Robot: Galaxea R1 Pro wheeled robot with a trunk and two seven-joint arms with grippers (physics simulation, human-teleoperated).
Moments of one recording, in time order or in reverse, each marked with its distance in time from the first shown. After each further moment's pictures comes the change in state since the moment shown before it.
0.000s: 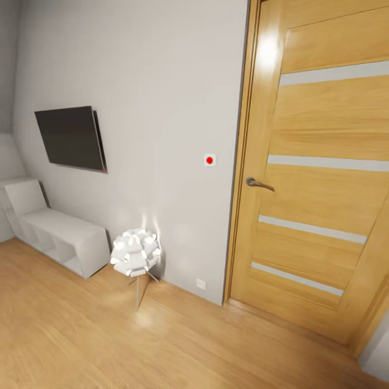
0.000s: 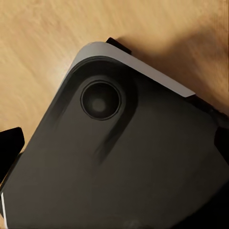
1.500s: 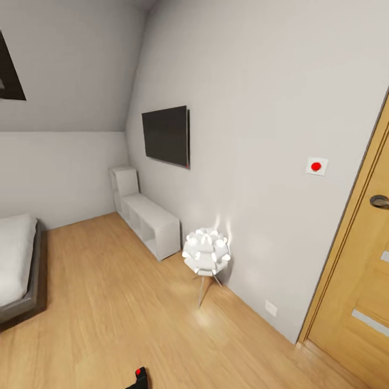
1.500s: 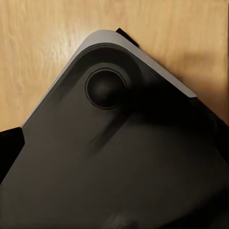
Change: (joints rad) left arm 0.000 0.001 -0.012 0.004 0.148 0.004 0.000; right arm 0.000 -0.001 0.000 -0.003 0.000 -0.002 -0.002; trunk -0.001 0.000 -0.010
